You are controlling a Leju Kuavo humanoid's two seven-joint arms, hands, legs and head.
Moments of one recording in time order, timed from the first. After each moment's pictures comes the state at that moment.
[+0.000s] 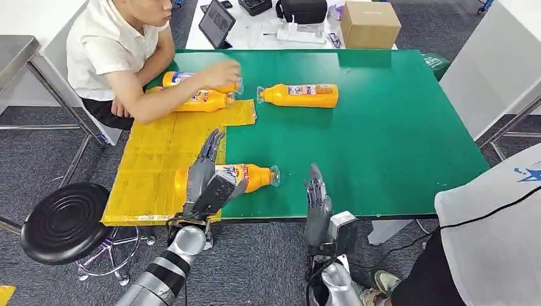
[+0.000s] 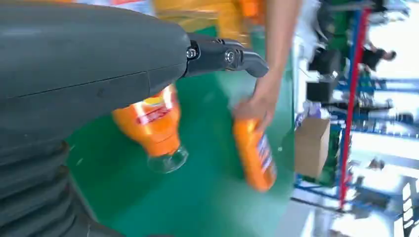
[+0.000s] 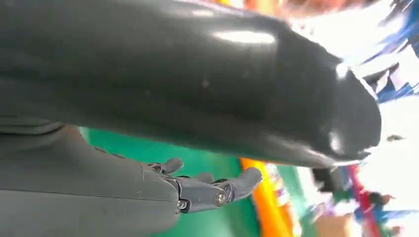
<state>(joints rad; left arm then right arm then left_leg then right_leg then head) -0.21 -0.21 -0.52 -1.19 0.13 0.19 -0.29 -0.01 0.27 0.26 -1.29 -0.10 -0.33 -0.56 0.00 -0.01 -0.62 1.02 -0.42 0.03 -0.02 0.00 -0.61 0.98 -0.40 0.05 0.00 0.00</state>
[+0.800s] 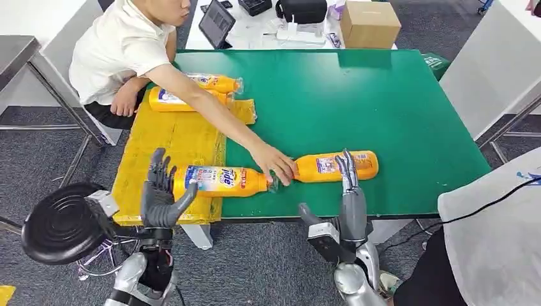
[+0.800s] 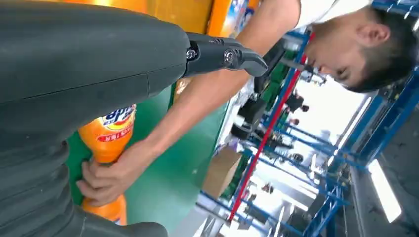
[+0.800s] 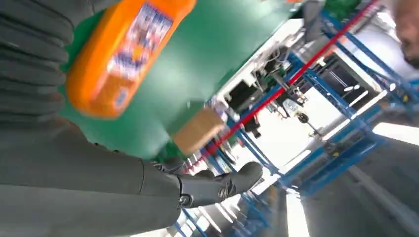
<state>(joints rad) -0.05 -0.12 -0.30 -1.52 0.37 0.08 -0.38 -0.11 0.04 0.30 -1.27 0.86 -0.69 -0.52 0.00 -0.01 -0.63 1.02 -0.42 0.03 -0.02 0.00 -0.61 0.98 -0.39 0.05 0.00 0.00</state>
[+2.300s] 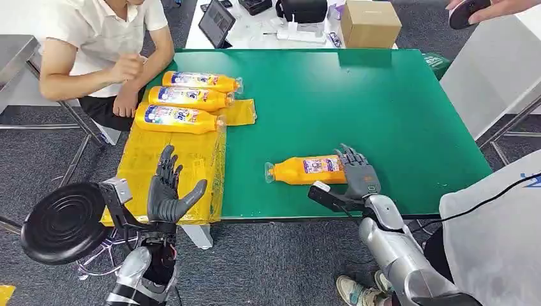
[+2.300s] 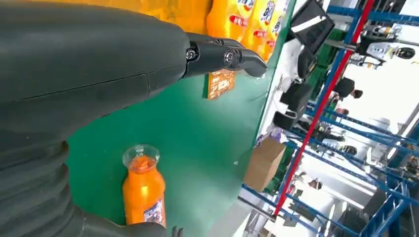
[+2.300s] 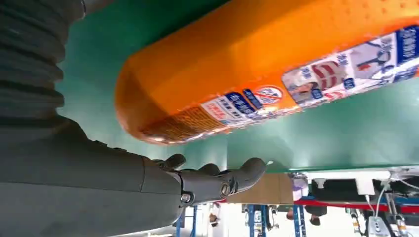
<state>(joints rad) -0.12 -0.14 -0.38 -1.43 0.31 0.12 -0.23 -0.57 -0.09 0.31 -0.56 1.14 -0.49 -0.25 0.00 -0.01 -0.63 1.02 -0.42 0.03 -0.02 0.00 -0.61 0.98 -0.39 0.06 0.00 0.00</state>
